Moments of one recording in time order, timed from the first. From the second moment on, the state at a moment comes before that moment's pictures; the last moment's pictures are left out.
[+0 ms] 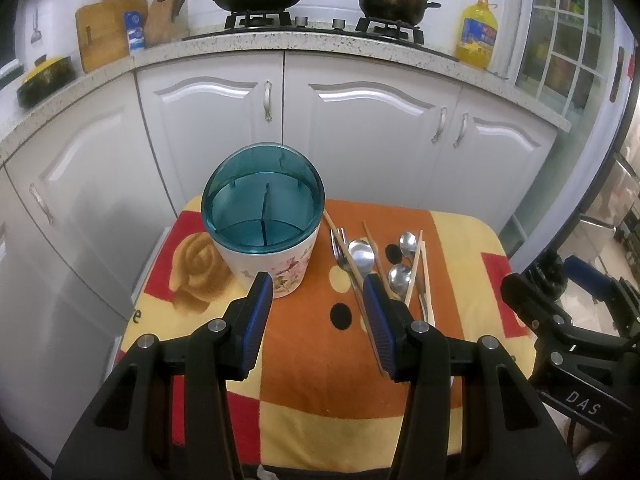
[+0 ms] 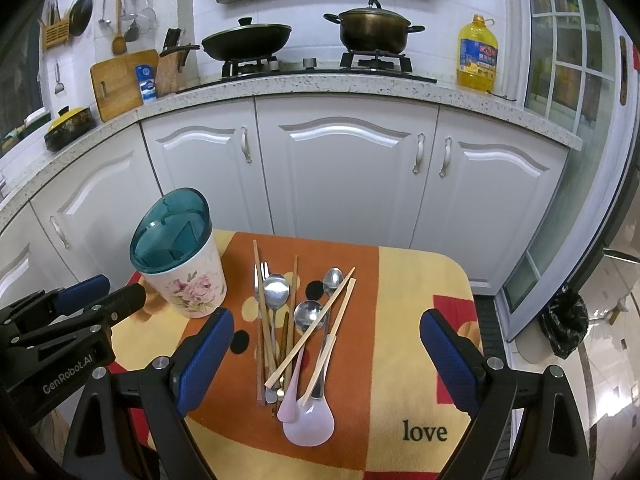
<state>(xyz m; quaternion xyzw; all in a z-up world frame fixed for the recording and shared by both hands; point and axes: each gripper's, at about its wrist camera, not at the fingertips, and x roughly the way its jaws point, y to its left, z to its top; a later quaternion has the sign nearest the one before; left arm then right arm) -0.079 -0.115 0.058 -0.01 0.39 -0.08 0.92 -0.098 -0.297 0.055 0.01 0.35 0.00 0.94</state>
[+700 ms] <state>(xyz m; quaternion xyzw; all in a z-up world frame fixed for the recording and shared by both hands) -0.071 -0.114 0.052 -0.01 0.40 -0.08 0.91 -0.090 -0.296 0.047 0.01 0.37 0.00 0.93</state>
